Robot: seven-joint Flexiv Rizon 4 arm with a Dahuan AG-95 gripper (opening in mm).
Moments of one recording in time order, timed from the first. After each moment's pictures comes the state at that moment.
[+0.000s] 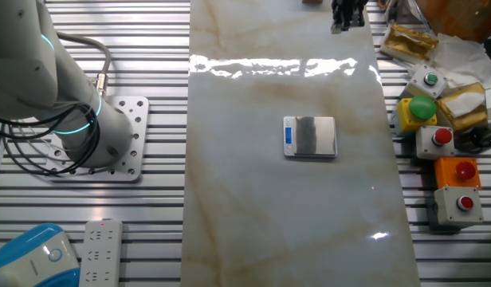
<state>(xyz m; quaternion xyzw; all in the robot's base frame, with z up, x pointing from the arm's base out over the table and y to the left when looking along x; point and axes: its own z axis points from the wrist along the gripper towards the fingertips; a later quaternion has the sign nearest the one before) 0.558 0.185 0.173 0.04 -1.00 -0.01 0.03</state>
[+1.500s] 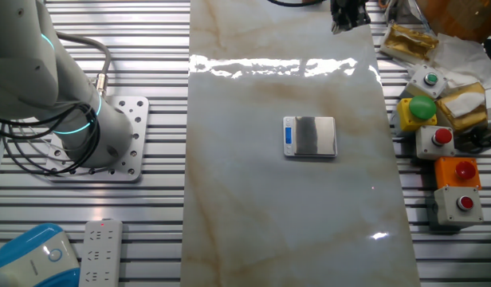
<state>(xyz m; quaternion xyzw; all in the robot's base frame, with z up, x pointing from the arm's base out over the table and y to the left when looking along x) 0.553 0.188 0.170 0.15 -0.99 -0.03 0.02</state>
